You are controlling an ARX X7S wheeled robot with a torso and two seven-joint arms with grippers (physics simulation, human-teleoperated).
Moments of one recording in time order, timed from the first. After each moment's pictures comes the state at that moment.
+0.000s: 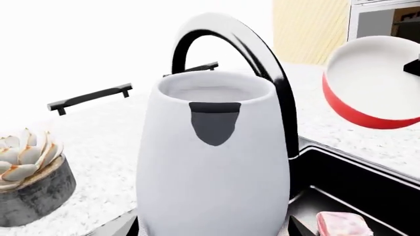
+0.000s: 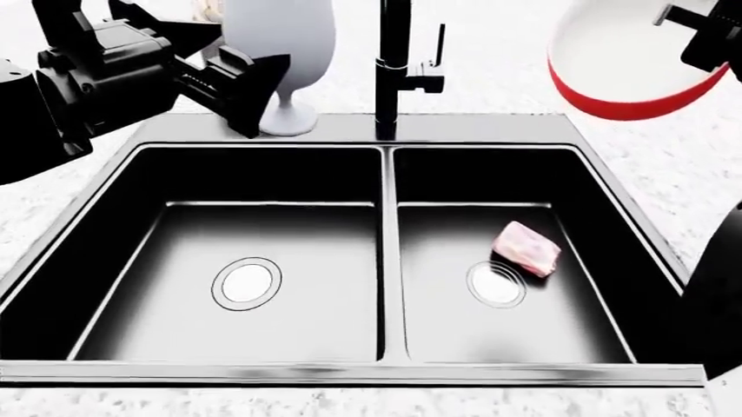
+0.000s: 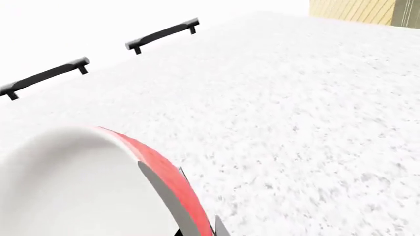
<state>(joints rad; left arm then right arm) -1.37 -0.65 0.39 0.06 -1.07 -1.10 0.10 1.58 0.33 0.24 0.43 0.10 1.39 0.21</state>
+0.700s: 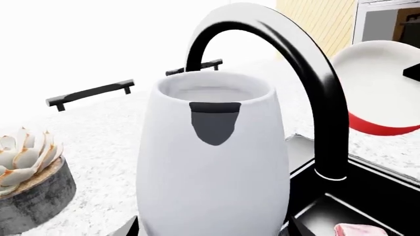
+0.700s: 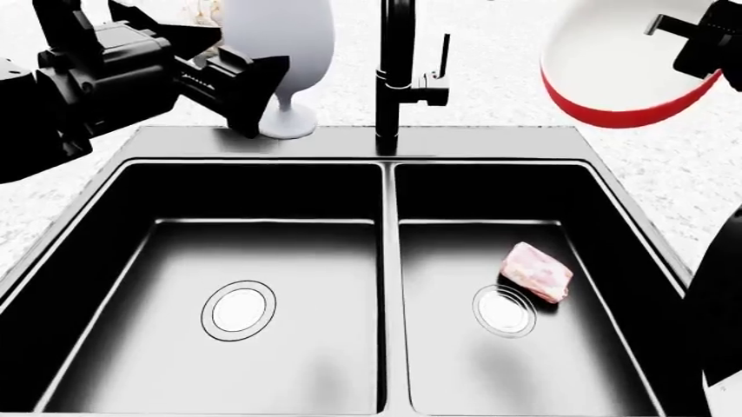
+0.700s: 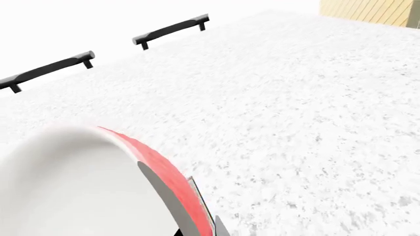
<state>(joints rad) -1.38 -0.64 0.39 0.04 -1.10 -1.12 0.08 1.56 0.34 0.21 0.40 0.12 1.42 0.18</state>
